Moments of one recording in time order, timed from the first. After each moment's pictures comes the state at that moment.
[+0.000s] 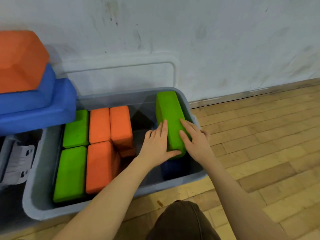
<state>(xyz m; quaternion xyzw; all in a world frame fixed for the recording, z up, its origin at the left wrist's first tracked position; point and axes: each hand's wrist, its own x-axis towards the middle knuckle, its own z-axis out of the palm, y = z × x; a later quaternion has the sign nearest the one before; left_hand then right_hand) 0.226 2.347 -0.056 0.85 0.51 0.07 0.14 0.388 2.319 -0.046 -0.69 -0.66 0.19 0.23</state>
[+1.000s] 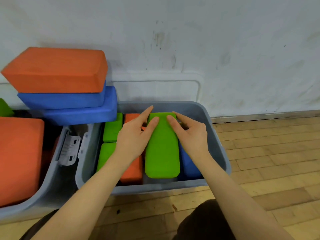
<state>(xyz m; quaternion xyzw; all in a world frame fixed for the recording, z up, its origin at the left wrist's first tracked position) 0.093 2.304 0.064 0.65 0.59 0.41 0.25 0.257 2.305 0.067 -0.62 -0.60 0.25 0.43</state>
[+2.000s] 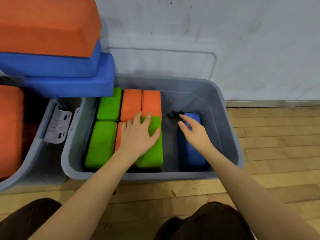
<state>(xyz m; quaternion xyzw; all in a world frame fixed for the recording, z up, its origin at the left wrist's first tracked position) 0.107 2.322 -0.048 0.70 0.70 0.08 0.08 0.308 2.354 -0.077 -0.66 -0.63 0.34 0.25</state>
